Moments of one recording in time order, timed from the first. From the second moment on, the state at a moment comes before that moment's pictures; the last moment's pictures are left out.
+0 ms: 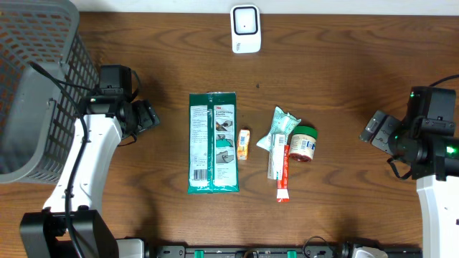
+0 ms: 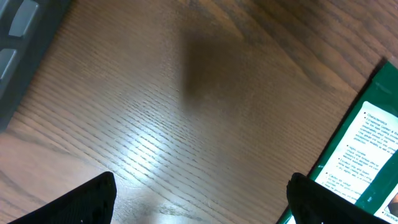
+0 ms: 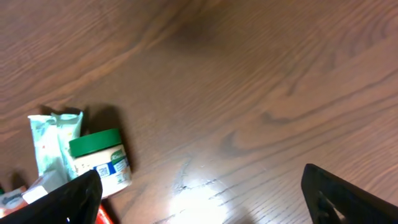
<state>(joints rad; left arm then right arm) 0.03 1.52 1.13 -0.89 -0.09 -0.46 -0.13 1.15 1.22 -1.17 0.13 0.40</state>
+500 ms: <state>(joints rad) 0.03 1.52 1.13 -0.89 -0.09 -0.46 -0.10 1.15 1.22 -1.19 -0.06 0.37</state>
